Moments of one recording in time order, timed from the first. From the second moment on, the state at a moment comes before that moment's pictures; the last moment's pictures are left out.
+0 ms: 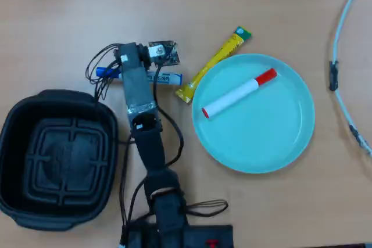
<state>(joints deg) 75.2 41.8 42.1 89.9 19.0</state>
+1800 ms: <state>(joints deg) 40.5 82.7 51.7 95.5 19.1</state>
